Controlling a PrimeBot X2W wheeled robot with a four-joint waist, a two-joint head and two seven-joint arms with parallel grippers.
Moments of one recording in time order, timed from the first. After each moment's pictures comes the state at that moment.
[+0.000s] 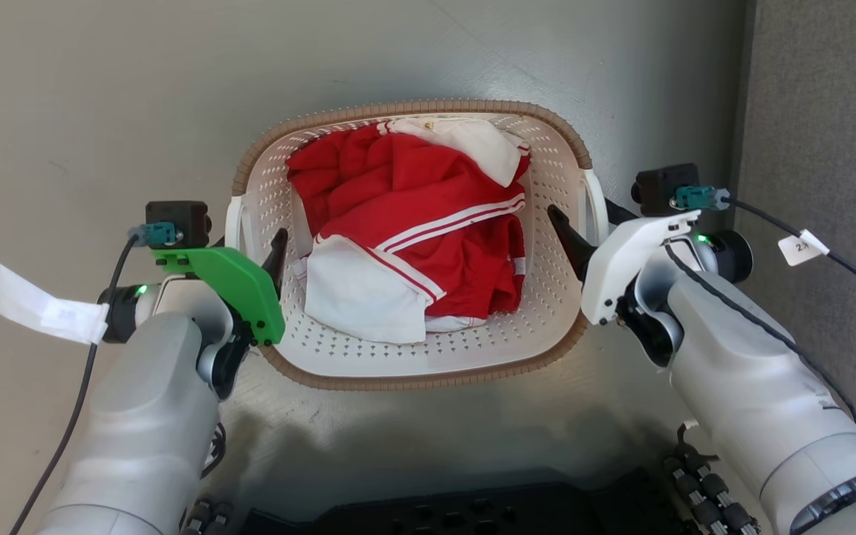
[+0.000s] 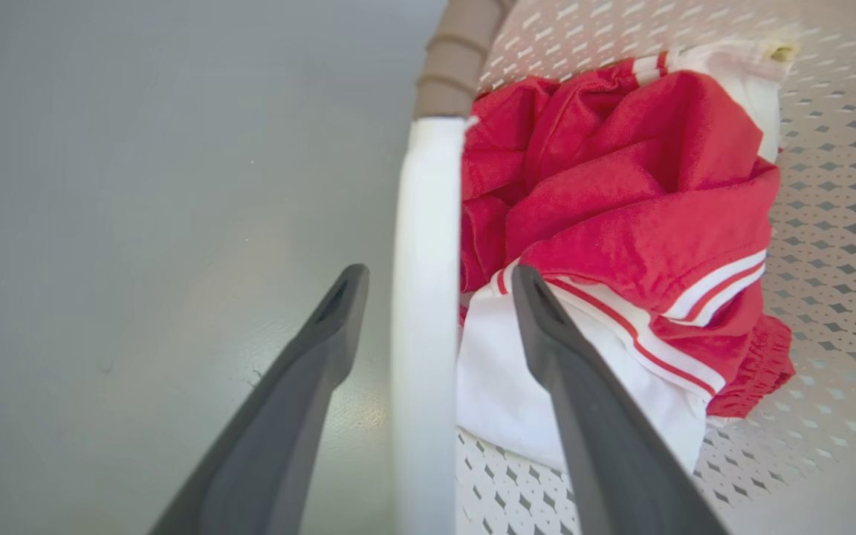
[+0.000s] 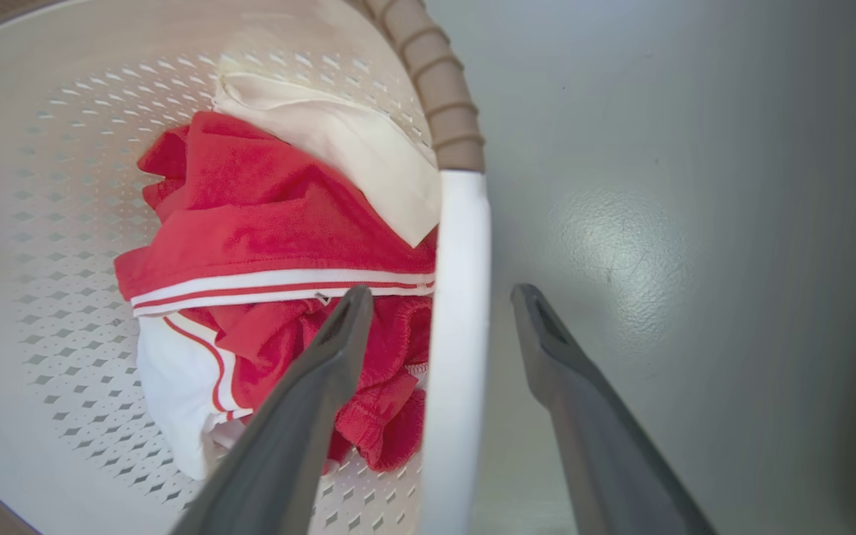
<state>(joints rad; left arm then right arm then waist) -0.74 0.04 -0.45 0.99 -0.59 -0.12 -0.04 -0.72 -0.06 0.54 0.97 0.48 0.11 -0.09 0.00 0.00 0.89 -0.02</state>
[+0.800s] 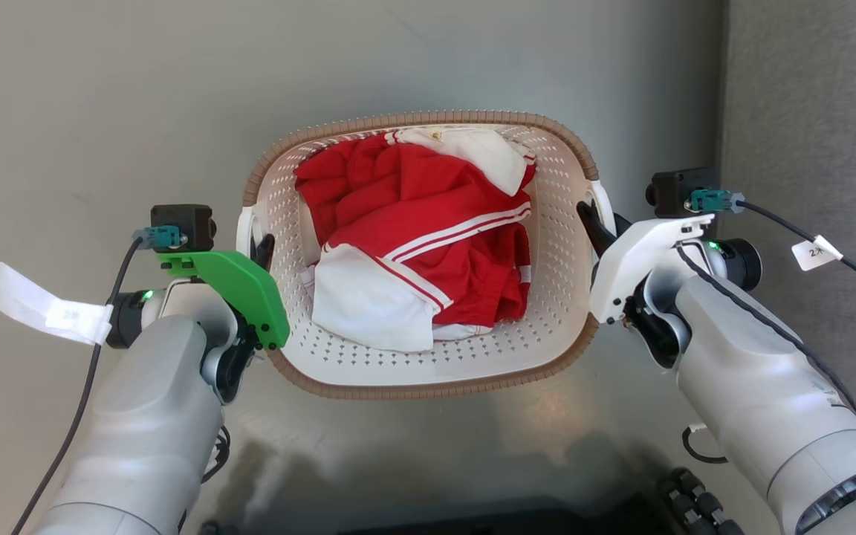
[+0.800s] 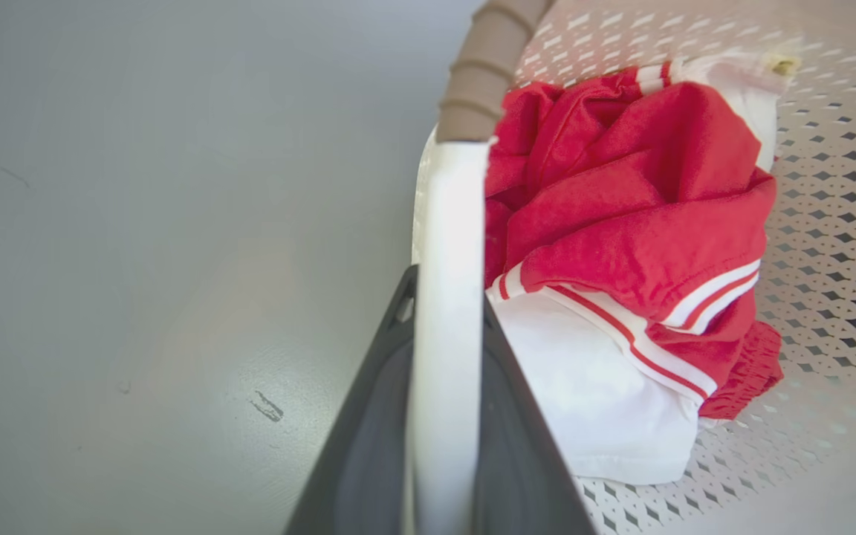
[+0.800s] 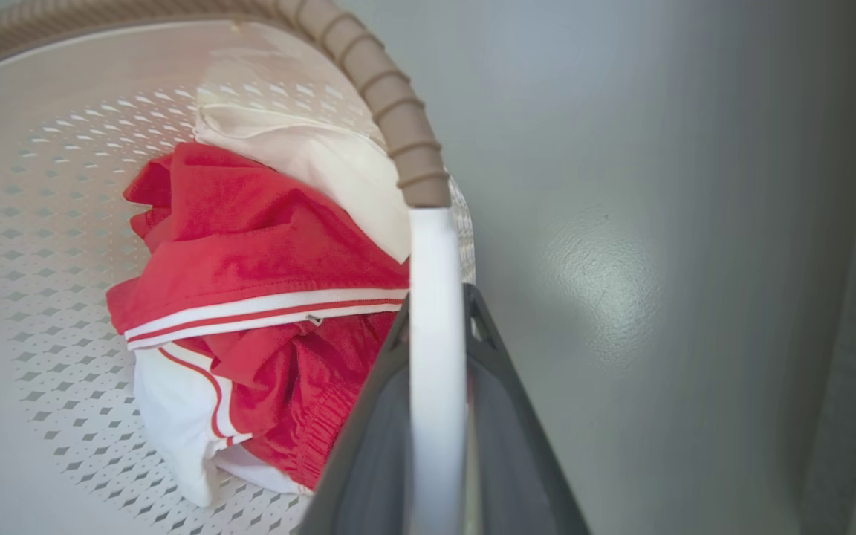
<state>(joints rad) -0.75 0.04 -0.56 1.00 -0.70 -0.13 -0.05 -0.74 -0.08 0.62 1.02 0.60 0.11 -0.13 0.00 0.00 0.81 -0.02</state>
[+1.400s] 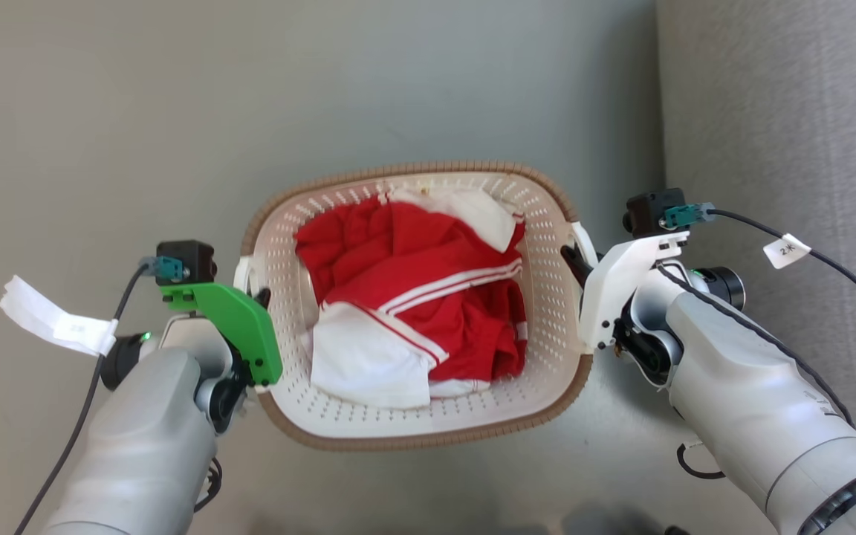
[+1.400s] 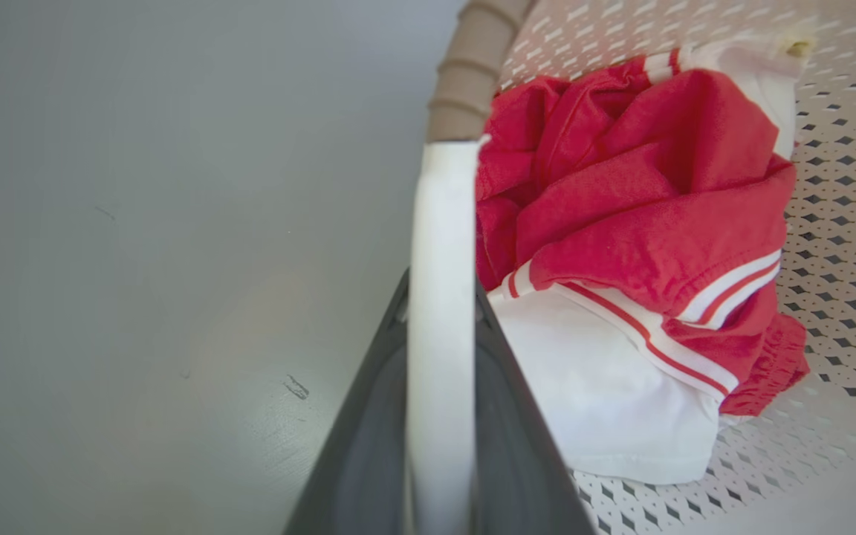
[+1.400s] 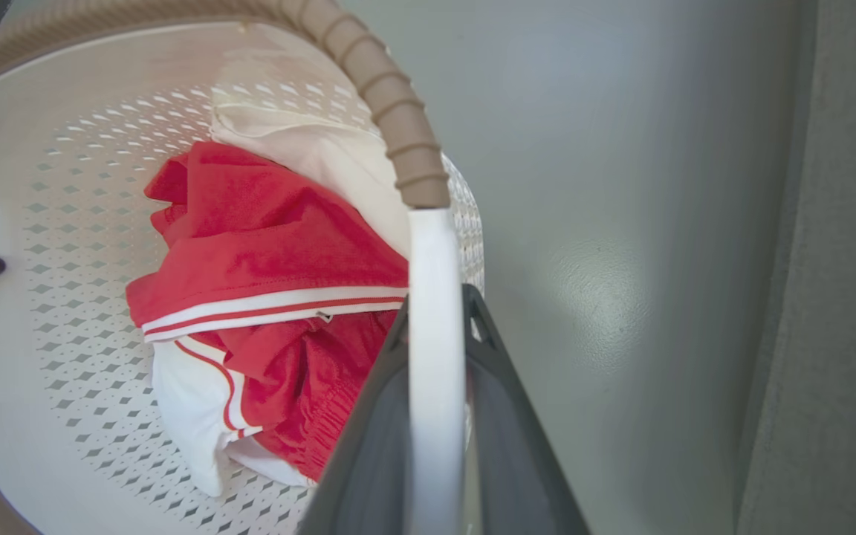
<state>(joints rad) -0.72 0.06 -0.64 1.06 -0.79 -0.13 0.04 -0.73 -0.08 0.75 1.02 0.75 0.11 0.01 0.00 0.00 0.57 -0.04</state>
